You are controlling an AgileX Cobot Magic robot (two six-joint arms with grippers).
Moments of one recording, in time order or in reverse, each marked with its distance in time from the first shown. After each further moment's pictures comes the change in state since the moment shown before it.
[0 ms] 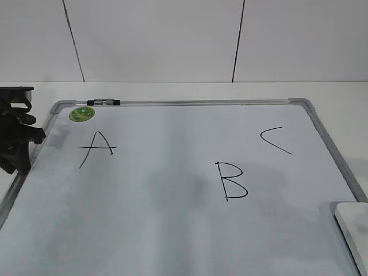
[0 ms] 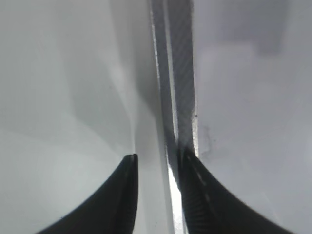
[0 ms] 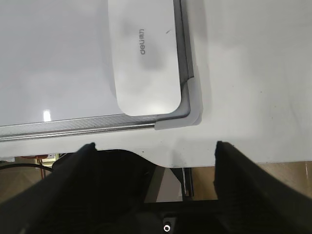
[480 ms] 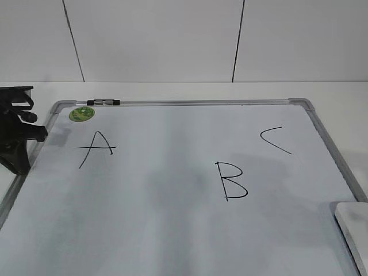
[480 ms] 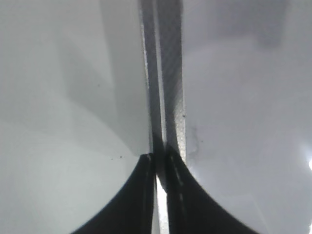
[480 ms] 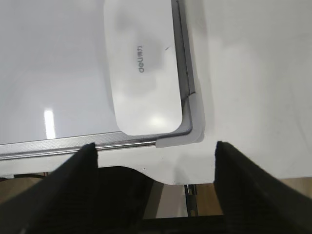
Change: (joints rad) left arm 0.000 0.000 -0.002 -0.030 0.004 -0.013; right arm 0.000 0.114 0.000 0.006 -0.087 0.010
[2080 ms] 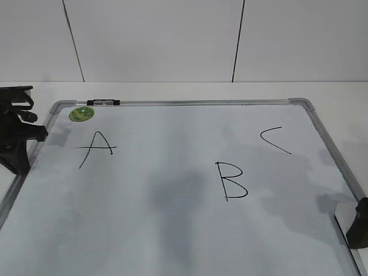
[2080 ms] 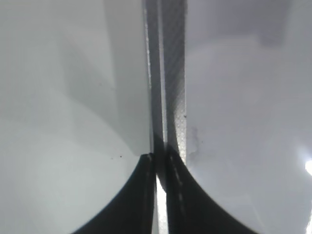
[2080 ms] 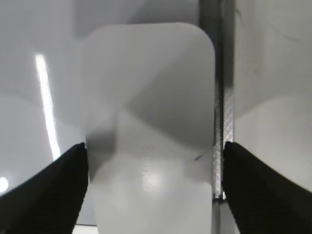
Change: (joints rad) left arm 0.000 0.000 0.000 -0.003 0.004 -0.004; right arm 0.048 0.606 -0.005 0.076 -0.381 -0.142
